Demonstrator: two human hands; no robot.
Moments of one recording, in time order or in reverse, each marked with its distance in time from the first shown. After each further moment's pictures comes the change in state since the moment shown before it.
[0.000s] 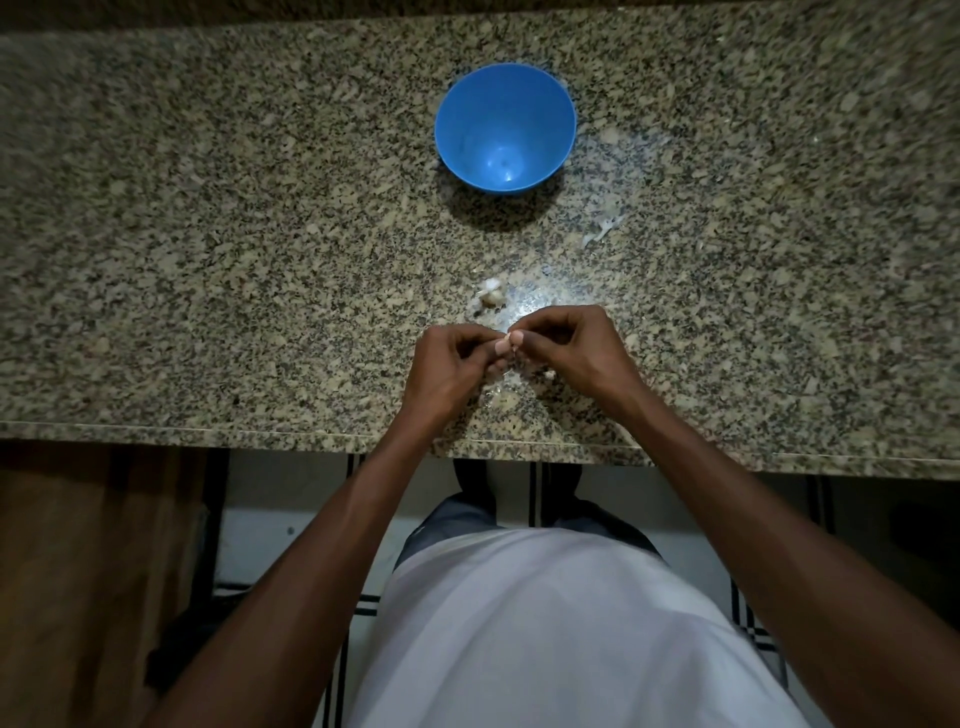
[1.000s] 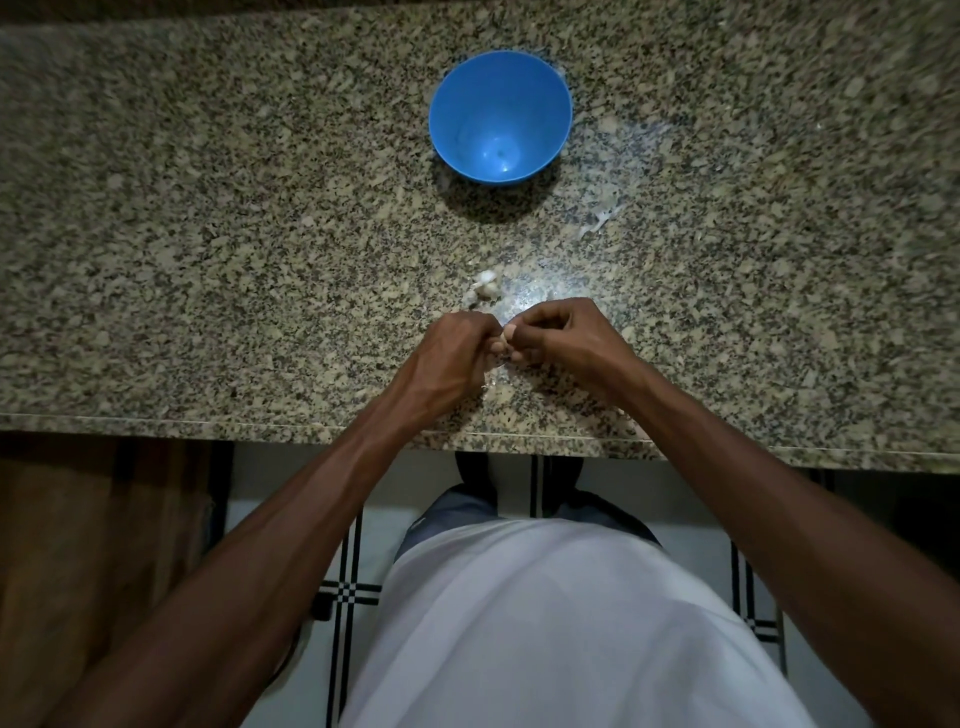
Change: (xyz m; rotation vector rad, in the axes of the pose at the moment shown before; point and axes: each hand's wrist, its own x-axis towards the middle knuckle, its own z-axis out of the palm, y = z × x) left_hand 0.011 0.009 -0.003 0.769 -0.172 0.374; right_hand 0.008 0.000 -0.005 0.223 -0.132 0.212
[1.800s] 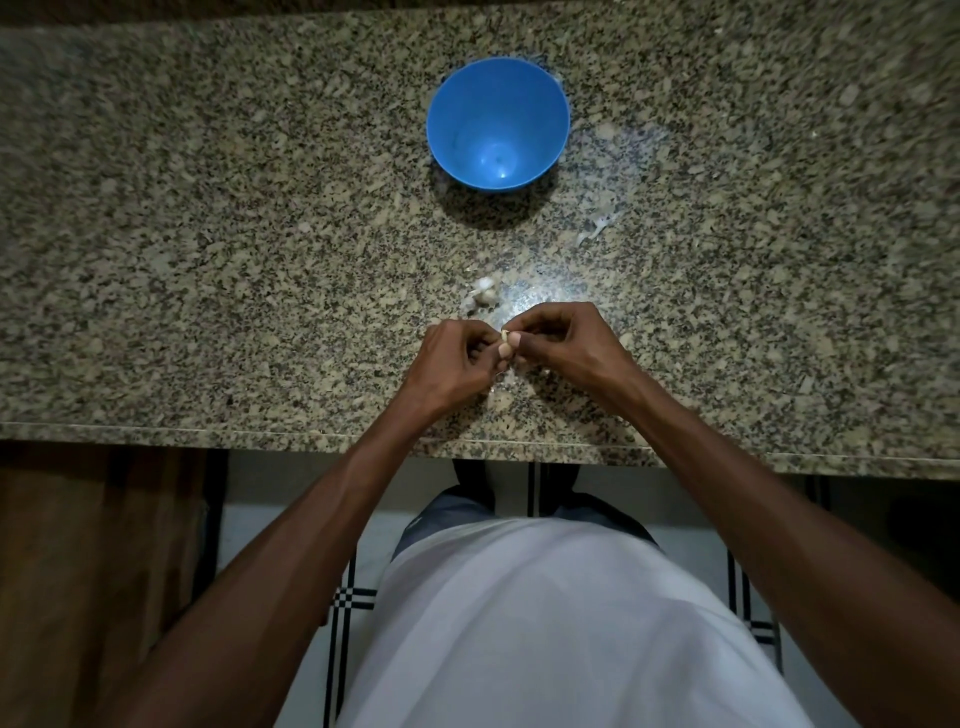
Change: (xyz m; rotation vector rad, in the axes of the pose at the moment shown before) left_hand 0.002 0.002 0.003 -0.367 0.005 -0.257; right_hand -0.004 -0.002 -0.003 -0.130 0.026 -0.112
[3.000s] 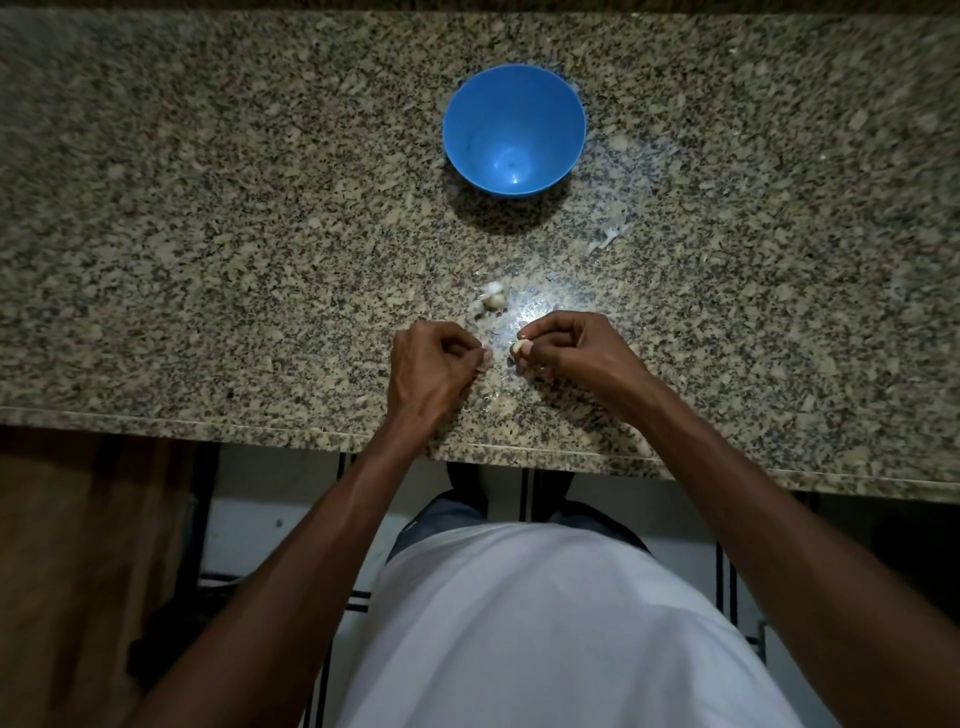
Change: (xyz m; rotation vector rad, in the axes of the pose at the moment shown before) left_hand -0.008 -0.021 -0.002 0.006 0.325 -0.080; right_hand 0.004 0.002 -0.003 0.148 -0.045 0.141
